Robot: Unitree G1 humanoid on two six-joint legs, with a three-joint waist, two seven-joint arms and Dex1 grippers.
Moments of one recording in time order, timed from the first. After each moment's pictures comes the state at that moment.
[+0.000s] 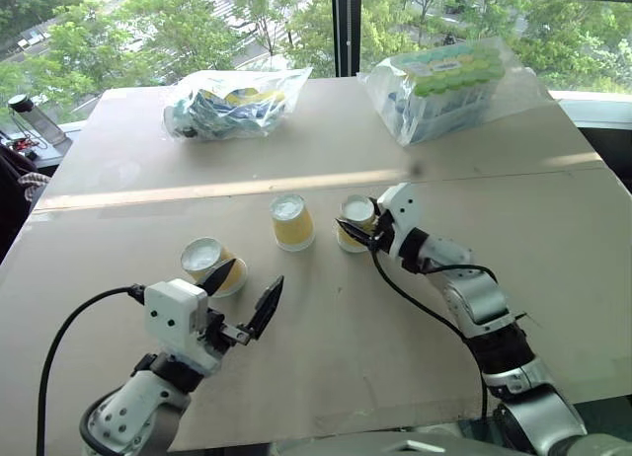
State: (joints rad) left arm 0.60 0.35 0.24 -0.83 -0.46 0.25 -0.43; right arm -0.47 -0.11 0.28 0.07 0.17 0.26 0.52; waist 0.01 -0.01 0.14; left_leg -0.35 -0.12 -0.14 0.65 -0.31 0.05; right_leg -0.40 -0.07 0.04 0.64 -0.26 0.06
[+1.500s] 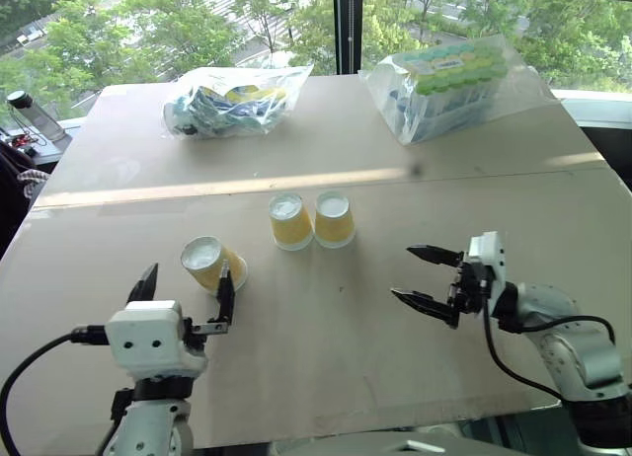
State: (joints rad) left arm 0.63 0.04 0.21 -0.84 -0.02 0.03 -0.12; right arm 0.00 -0.51 -0.03 -0.36 0.56 0.31 1.04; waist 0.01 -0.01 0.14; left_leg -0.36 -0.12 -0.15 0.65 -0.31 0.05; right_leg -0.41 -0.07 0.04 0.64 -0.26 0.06
